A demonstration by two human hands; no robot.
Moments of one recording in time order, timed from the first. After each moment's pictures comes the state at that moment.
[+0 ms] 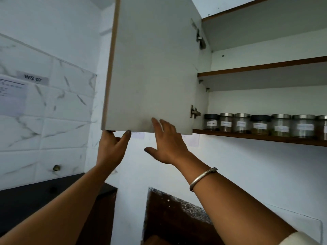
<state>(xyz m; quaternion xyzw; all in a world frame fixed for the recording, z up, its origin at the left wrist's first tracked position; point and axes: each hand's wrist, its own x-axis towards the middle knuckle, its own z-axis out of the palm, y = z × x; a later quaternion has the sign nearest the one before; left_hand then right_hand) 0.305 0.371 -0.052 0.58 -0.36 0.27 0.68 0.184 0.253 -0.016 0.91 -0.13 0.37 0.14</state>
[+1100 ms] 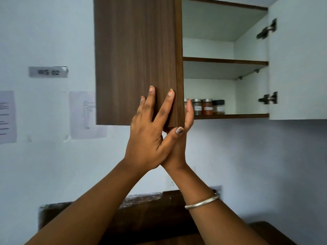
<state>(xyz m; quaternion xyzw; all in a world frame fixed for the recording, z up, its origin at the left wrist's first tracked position) 0.131 0.277 -0.032 0.30 -0.74 0.25 0.54 0.058 0.245 -0.051 0.62 -0.05 0.78 0.04</state>
